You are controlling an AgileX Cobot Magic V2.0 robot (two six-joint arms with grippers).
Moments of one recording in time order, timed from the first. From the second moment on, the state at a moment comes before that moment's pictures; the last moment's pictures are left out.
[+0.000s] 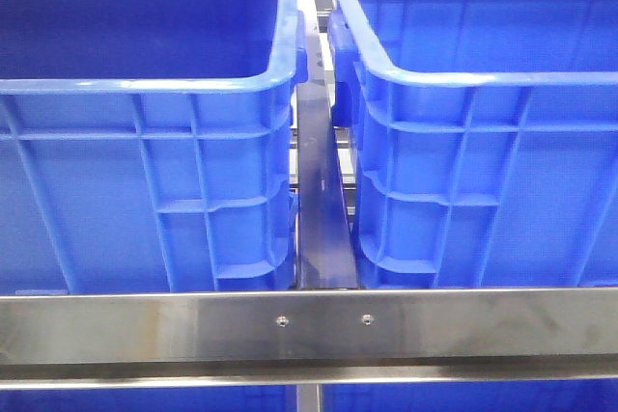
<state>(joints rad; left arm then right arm) 0.02 0.86 -0.89 -0.15 0.80 0.07 0.04 -0.01 0.03 -0.01 -0.05 0.13</state>
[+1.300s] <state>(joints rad) -0.23 1.70 -1.35 0.23 0.72 -0.41 0.04 -0.01 0.03 -0.01 -0.05 0.13</state>
